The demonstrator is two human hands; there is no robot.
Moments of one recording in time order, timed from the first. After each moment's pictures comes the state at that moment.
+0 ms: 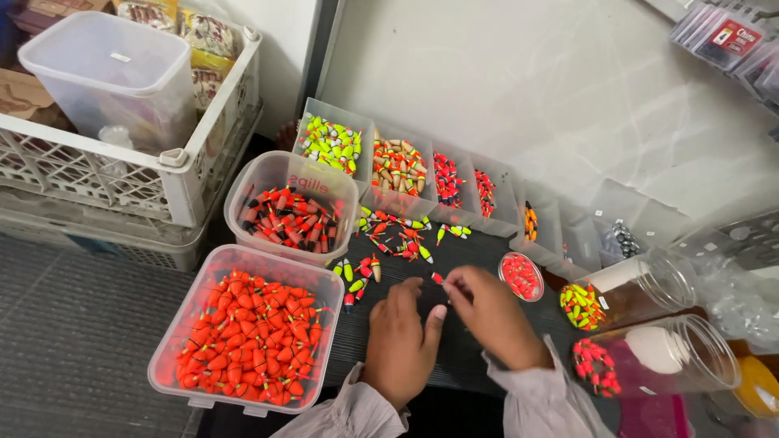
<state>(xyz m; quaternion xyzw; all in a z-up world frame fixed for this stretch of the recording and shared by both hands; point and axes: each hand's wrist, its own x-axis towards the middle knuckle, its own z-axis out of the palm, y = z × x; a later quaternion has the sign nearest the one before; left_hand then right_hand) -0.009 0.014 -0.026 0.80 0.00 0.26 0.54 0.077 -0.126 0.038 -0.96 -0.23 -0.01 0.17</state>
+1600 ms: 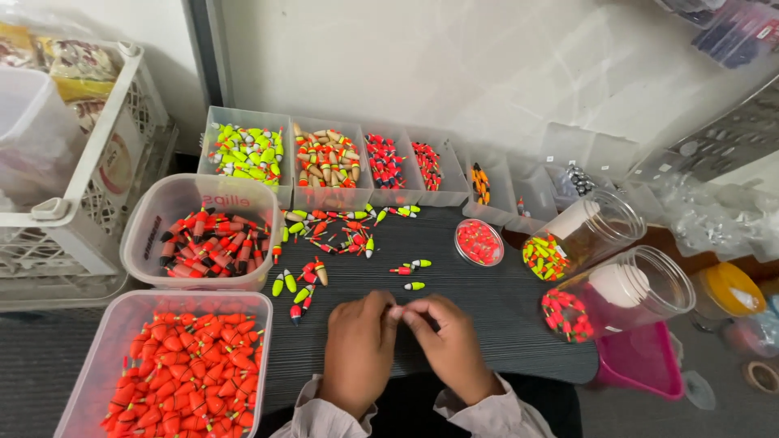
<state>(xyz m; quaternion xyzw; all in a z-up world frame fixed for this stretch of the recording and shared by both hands) -0.008 0.018 -0.018 0.86 -0.08 0.16 0.48 0.007 -0.142 0.001 -0.89 -0.17 -0.10 0.41</state>
